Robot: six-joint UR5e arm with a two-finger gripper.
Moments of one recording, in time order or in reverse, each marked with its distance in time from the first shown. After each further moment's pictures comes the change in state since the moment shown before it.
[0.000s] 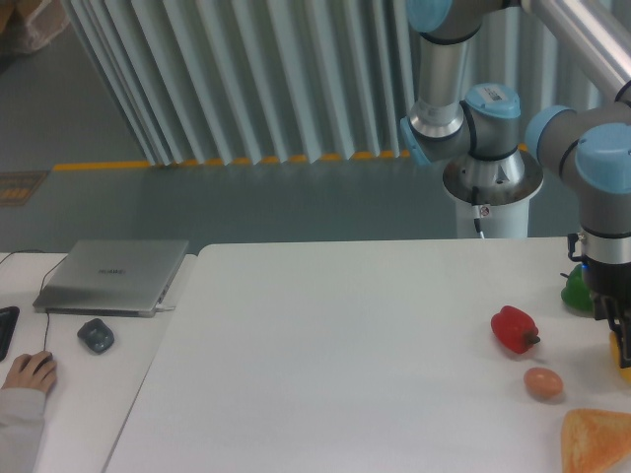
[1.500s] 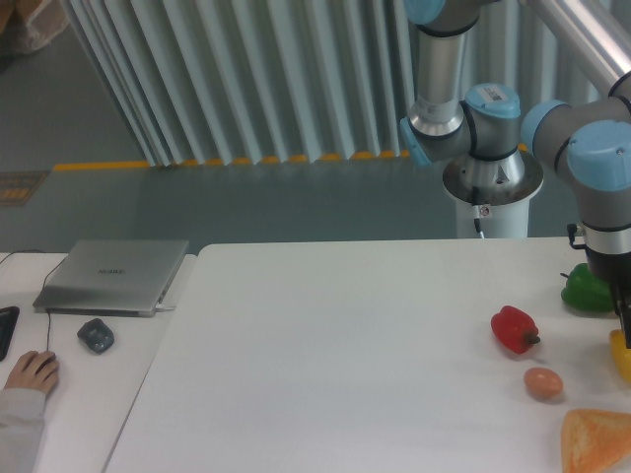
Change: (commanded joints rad) arm 0.015 -0.006 -0.057 0.032 0.195 0.544
